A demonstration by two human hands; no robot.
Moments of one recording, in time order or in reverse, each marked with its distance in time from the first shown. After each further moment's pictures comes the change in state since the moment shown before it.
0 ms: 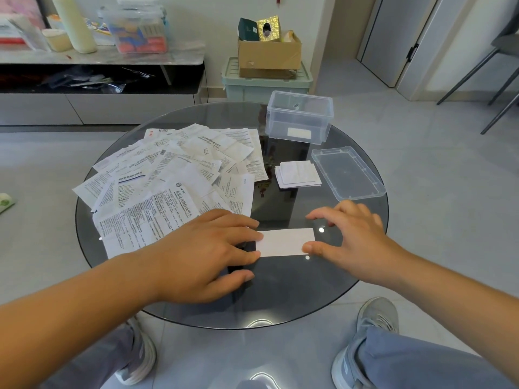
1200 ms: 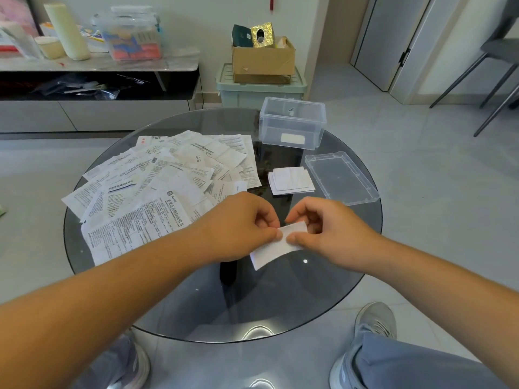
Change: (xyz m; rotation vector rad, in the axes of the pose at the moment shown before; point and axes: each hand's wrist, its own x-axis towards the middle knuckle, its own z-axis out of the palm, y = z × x) left_hand 0.081 0.012 -0.023 -0.726 0.014 -0.641; right_hand 0.024 -0.018 -0.008 0.538 -0.041 -0.083
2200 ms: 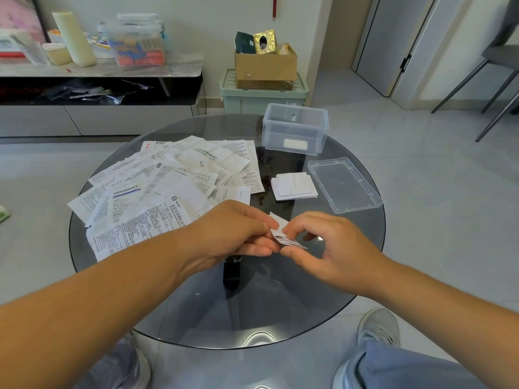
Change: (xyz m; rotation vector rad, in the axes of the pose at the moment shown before) left_hand -0.004 -0.002 -0.004 -0.818 -0.101 -0.366; right_hand -0.012 0.007 0.009 -0.291 0.072 -0.353
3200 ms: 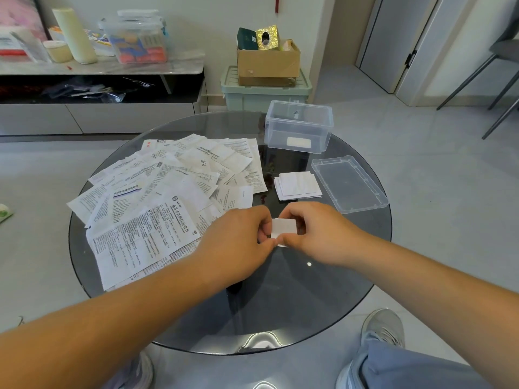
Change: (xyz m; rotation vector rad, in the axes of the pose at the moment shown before) left_hand 0.013 -0.029 0.002 0.979 0.355 0.470; right_hand 0.044 0.003 0.005 0.015 -0.182 0.302
